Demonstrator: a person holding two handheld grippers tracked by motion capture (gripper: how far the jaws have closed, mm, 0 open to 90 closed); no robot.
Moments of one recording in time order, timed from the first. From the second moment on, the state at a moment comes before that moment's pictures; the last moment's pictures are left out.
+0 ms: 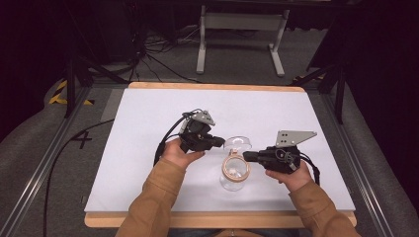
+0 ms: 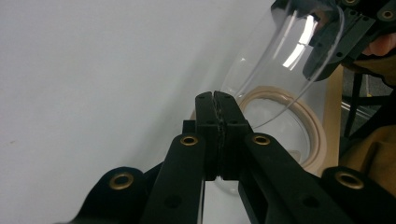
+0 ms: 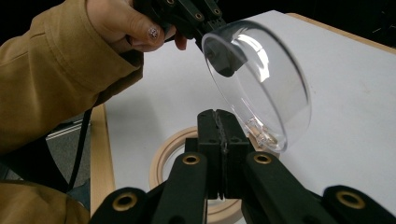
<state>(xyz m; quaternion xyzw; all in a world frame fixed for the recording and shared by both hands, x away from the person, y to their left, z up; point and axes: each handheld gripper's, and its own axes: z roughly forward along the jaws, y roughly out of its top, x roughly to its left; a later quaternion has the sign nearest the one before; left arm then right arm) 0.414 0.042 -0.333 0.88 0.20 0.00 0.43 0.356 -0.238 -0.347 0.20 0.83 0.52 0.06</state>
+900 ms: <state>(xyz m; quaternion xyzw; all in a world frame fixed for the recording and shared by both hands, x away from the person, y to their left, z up) 0.414 0.069 -0.329 0.88 0.24 0.00 0.42 0.344 -0.233 -0.348 0.19 0.86 0.48 0.01</state>
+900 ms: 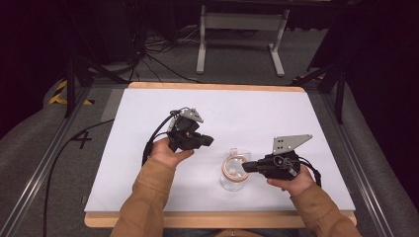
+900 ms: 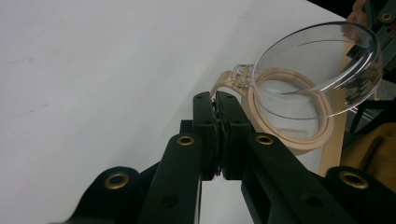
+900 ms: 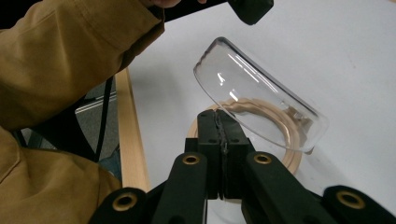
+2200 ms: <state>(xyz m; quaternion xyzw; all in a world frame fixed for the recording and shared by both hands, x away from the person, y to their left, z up) 0.410 0.080 -0.328 0.88 0.25 0.01 0.41 0.341 -0.241 -0.340 0.19 0.87 0.45 0.00</state>
